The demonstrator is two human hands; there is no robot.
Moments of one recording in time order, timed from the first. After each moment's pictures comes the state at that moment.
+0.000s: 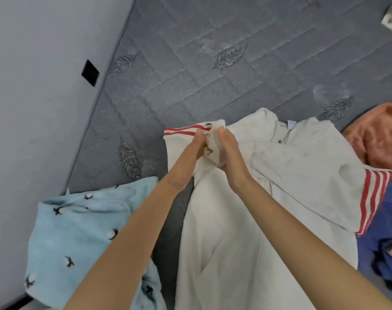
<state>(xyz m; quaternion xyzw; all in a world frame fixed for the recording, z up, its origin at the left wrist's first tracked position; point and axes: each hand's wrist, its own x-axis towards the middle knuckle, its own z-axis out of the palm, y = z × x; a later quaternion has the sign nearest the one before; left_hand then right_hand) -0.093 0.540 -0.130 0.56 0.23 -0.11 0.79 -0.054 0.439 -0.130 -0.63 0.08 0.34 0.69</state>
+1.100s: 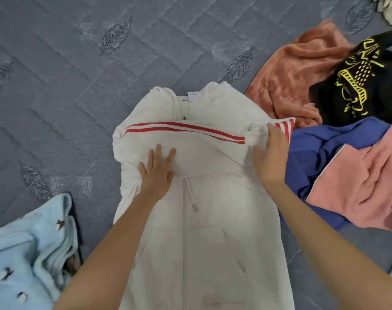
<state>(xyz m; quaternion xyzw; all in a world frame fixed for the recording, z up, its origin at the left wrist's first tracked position) -0.079 0.370 -0.280 0.95 0.07 -0.29 0.10 -0.015 0.088 -0.249 -0.92 0.10 0.00 0.37</state>
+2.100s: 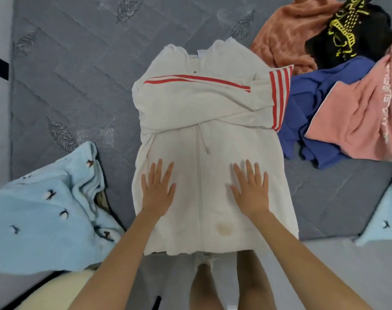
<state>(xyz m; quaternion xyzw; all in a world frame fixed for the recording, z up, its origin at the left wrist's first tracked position) -0.304 0.394 -0.249 0.96 0.07 -0.25 0.14 -0.283 0.126 -0.247 -0.96 -0.03 0.28 0.03</state>
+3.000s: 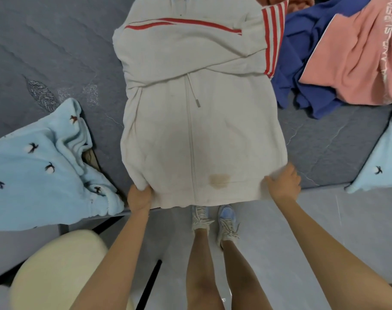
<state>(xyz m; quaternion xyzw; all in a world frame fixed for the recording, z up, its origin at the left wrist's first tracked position) -0.432 0.388 -0.273 0.75 0.50 -0.17 0.38 -0.388 0.034 -0.276 -0.88 0.35 0.27 0.18</state>
